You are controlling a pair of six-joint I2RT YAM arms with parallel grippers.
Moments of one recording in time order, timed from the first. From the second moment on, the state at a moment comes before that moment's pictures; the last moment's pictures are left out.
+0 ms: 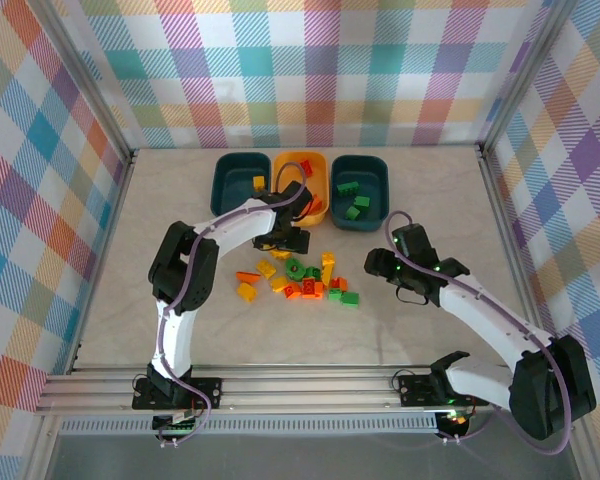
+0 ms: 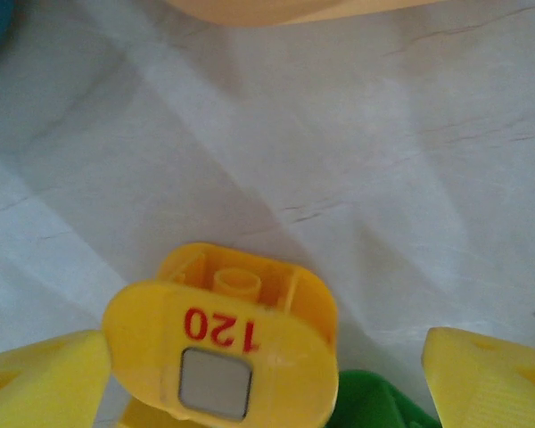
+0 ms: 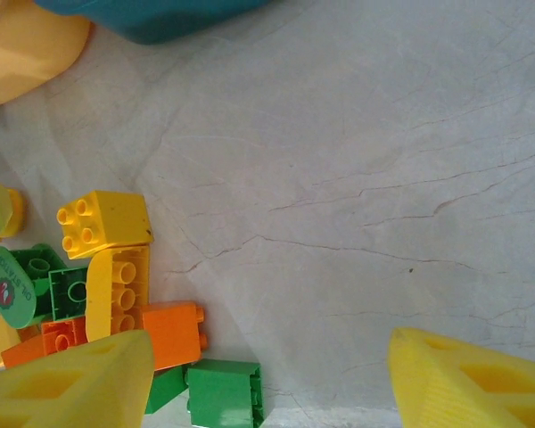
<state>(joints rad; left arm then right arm) -0.61 2.06 1.60 -0.88 -0.15 -0.46 0.44 1.12 0.69 -0.50 0.00 0.70</state>
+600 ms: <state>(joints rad) -0.61 2.12 1.60 -0.90 -0.18 -0.44 0.44 1.17 0.69 -0.48 0.00 0.70</state>
